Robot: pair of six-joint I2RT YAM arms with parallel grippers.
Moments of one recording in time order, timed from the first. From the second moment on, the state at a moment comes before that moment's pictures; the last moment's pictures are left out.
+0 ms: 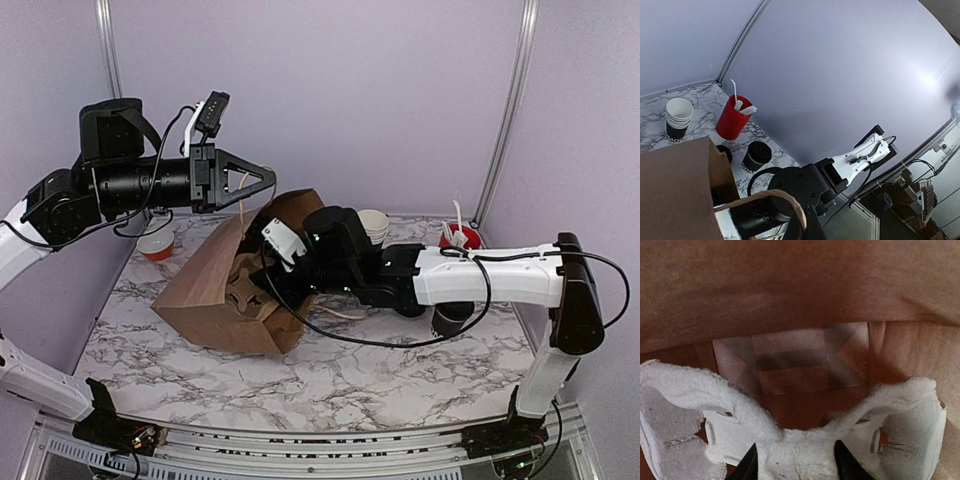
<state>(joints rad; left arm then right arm) -0.90 1.22 1.49 -0.41 0.36 -0.61 1.12 1.77 1.39 -0.02 0.06 -0.02</state>
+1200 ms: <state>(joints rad) -0.81 1.13 1.34 -0.32 0.03 -0.83 1.12 1.80 1.78 -0.57 0.12 -0.08</state>
